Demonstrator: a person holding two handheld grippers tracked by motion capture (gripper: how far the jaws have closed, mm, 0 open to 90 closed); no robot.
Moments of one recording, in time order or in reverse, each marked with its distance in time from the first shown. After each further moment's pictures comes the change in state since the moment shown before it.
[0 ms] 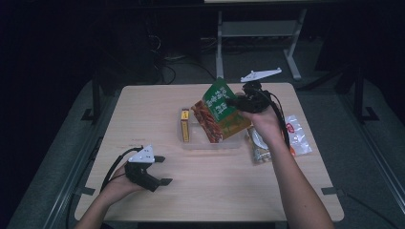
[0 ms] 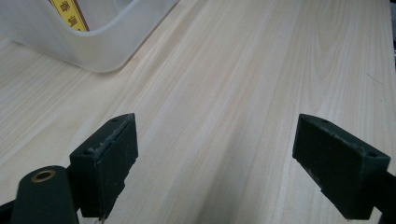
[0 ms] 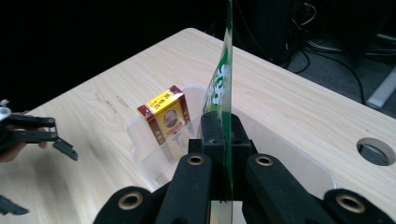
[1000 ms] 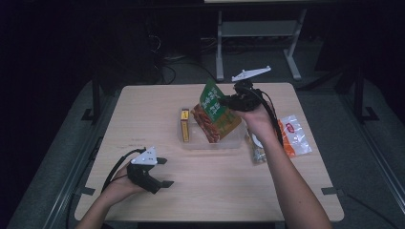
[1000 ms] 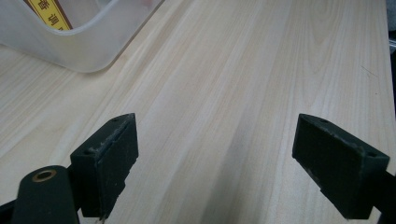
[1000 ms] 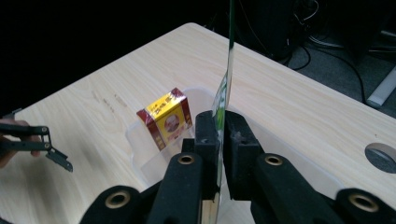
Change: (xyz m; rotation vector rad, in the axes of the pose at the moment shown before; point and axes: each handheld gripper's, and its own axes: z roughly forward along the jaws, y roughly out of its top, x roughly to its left) left arm -0.004 0.001 0.004 0.020 -0.017 0.027; right arm 0.007 0.008 0.017 0.025 -0.005 -0.025
